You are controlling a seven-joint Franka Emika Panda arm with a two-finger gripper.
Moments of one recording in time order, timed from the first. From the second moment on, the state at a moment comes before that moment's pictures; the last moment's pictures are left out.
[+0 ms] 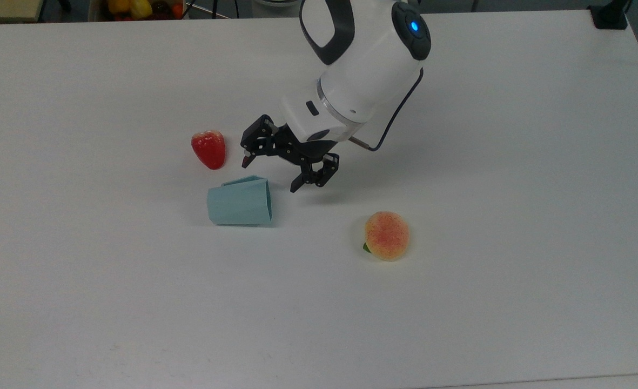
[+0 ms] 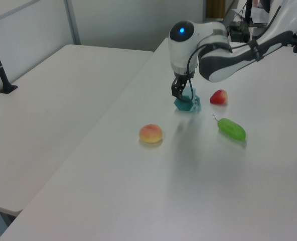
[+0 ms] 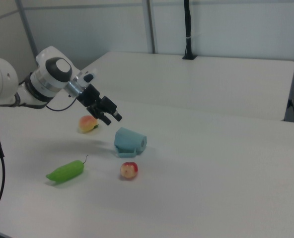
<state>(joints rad) 0.28 0.54 -0.02 -1.46 -0.69 1.96 0.68</state>
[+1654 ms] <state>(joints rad) 0.22 0.53 -0.03 -1.55 -0.79 2.00 0.70</state>
